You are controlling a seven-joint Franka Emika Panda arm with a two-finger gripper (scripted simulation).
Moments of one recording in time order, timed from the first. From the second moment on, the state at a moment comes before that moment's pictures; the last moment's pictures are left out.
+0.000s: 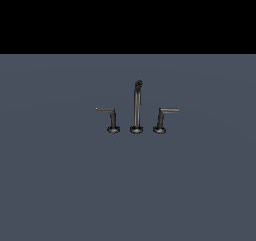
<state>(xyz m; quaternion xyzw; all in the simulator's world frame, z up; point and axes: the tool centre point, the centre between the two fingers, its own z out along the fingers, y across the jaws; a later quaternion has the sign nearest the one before) -0.139 0.010 0.390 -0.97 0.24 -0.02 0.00</state>
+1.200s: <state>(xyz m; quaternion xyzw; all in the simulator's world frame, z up) -0.002 -0.054 0.228 -0.86 0.51 -0.01 0.00</state>
